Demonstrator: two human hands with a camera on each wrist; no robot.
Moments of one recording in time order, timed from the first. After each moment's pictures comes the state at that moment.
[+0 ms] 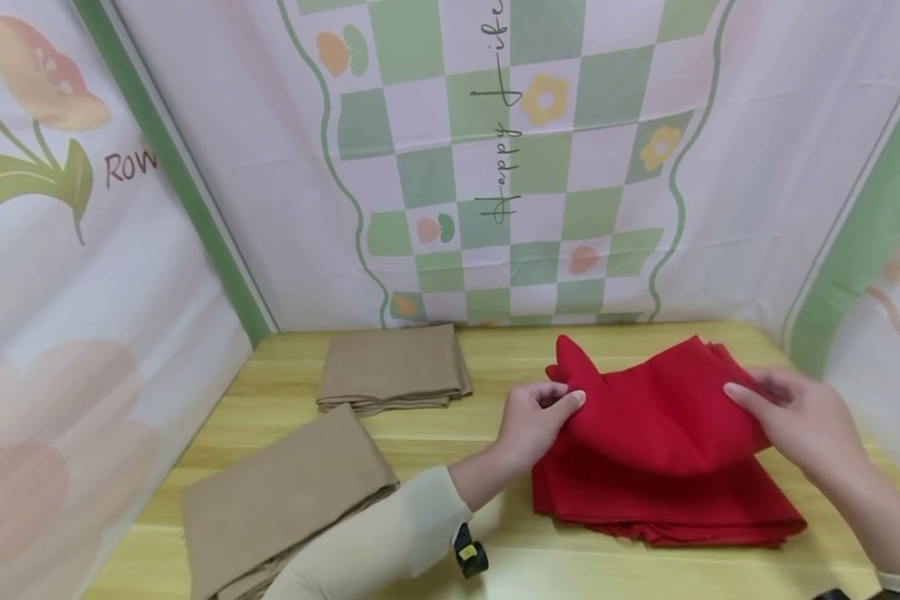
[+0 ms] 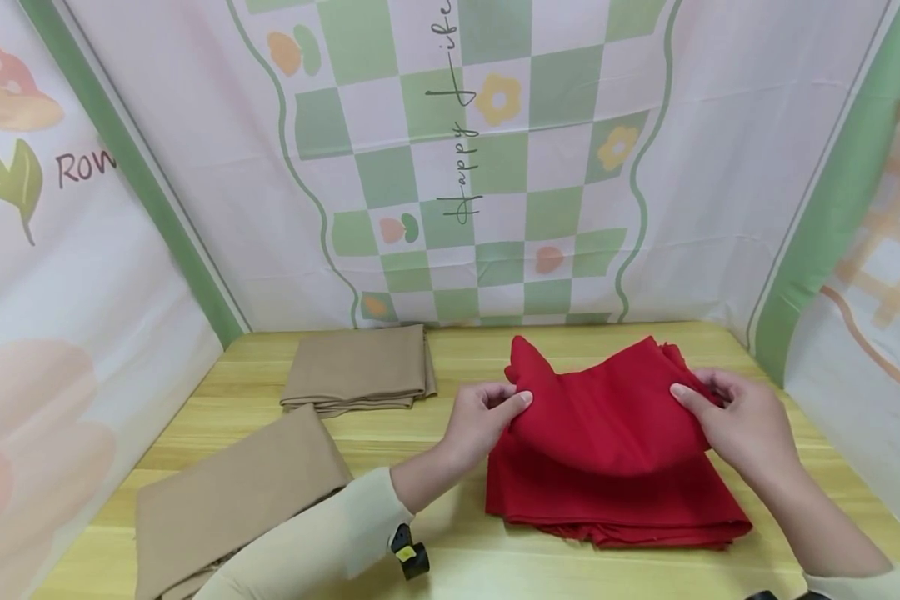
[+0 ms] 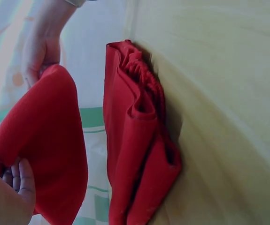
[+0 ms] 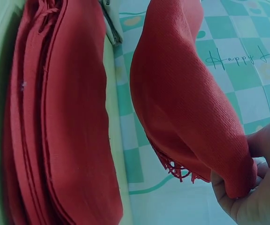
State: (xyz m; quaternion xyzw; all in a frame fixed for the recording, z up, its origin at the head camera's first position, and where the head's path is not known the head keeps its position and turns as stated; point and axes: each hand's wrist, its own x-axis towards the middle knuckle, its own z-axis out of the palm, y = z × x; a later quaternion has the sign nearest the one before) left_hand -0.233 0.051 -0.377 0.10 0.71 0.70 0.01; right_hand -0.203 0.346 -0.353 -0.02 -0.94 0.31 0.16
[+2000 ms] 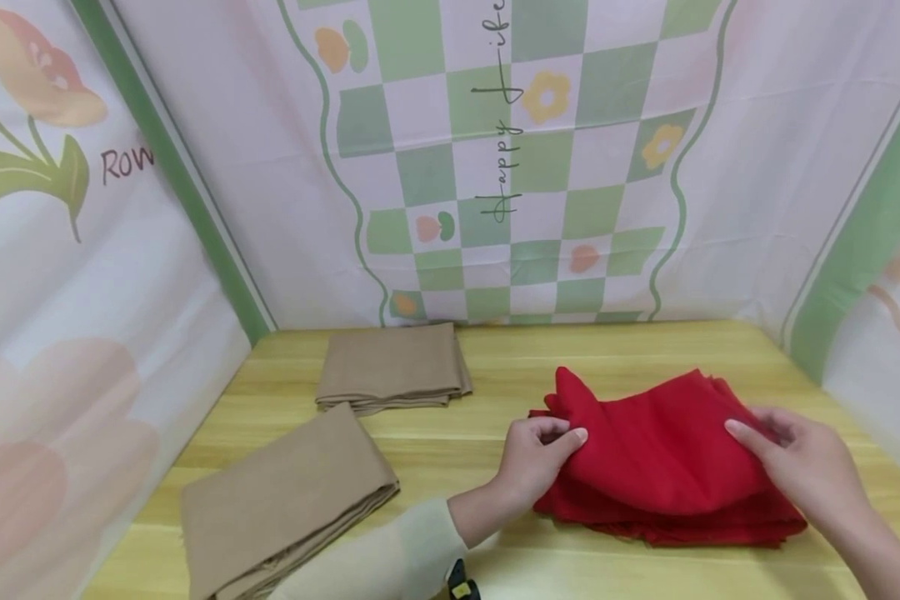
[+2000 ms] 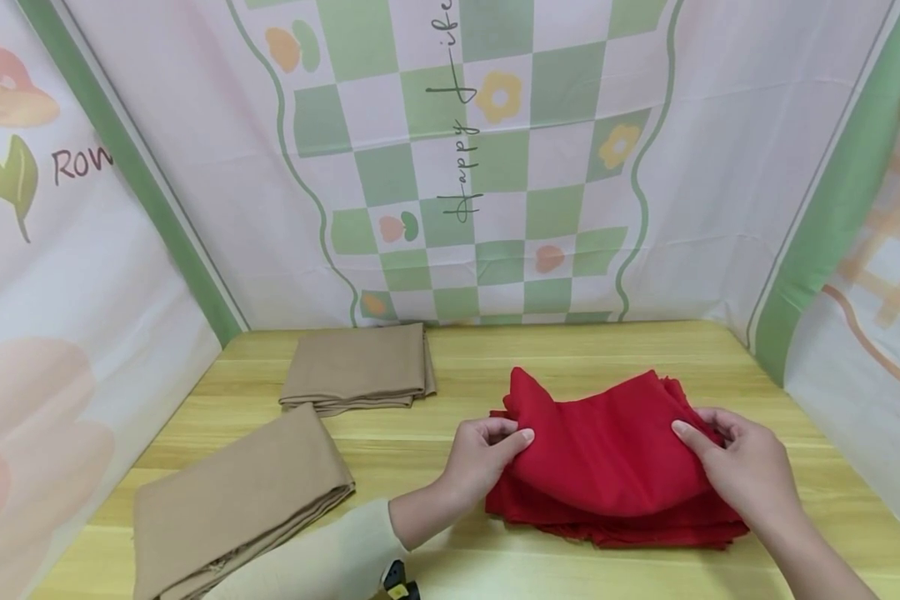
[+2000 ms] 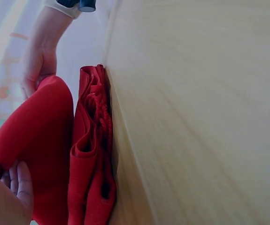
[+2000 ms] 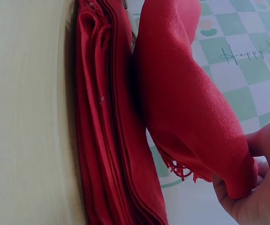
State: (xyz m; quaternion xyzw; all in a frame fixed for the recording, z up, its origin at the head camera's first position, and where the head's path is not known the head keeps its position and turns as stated) left_hand -0.203 0.047 -0.401 0.07 0.71 0.70 0.04; right_hand -0.178 0.342 -0.383 -0.05 -0.94 0.32 0.13
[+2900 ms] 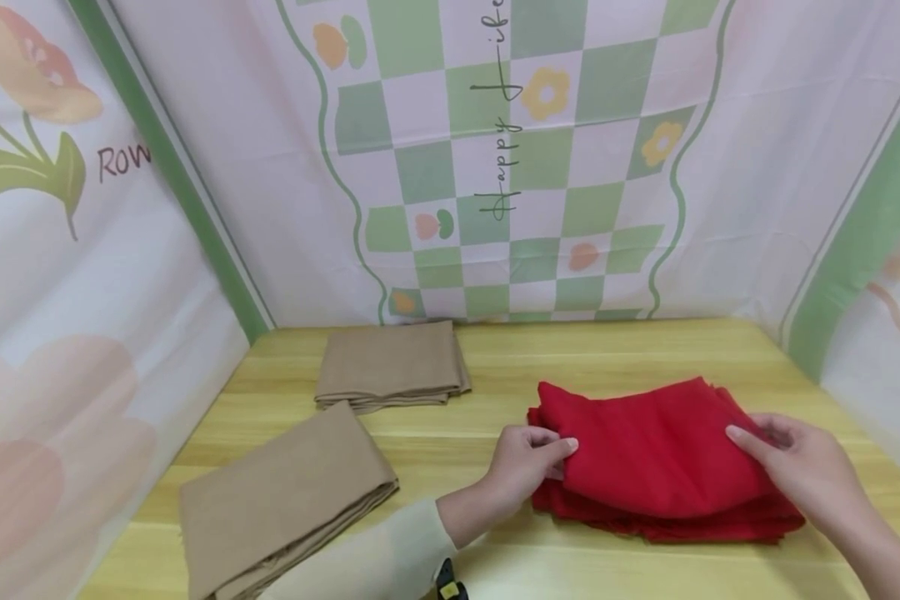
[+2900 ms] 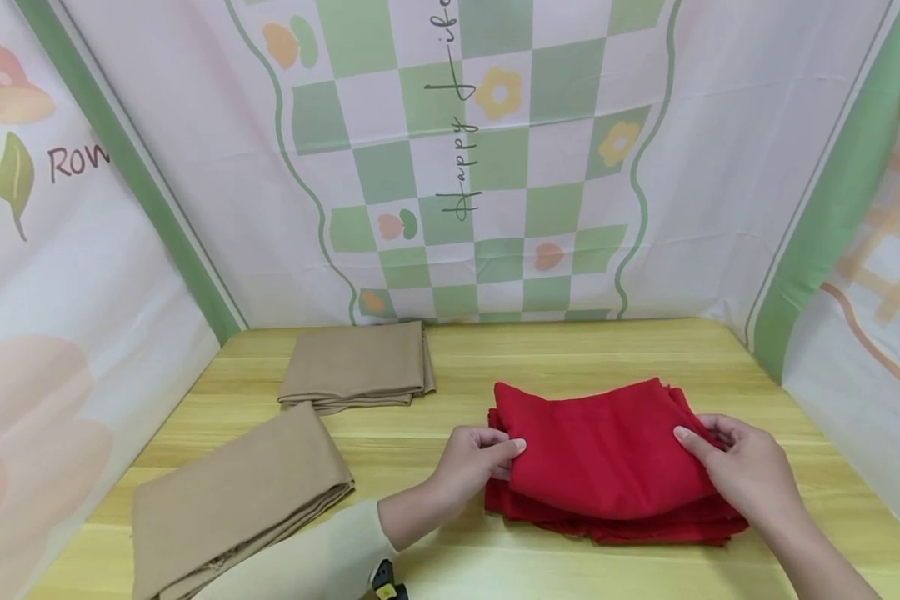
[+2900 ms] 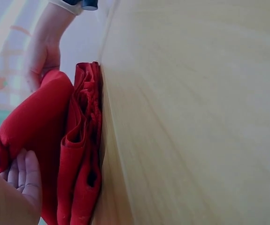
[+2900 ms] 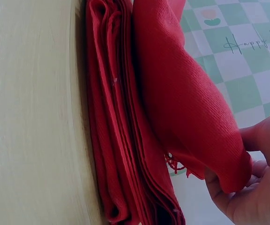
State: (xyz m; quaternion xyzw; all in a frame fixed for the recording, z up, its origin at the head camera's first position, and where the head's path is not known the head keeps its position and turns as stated) left_hand -0.206 0.040 -0.413 0.04 0.68 0.72 0.11; right_hand -0.179 0.354 -0.393 -0.04 -0.94 0.32 0.11
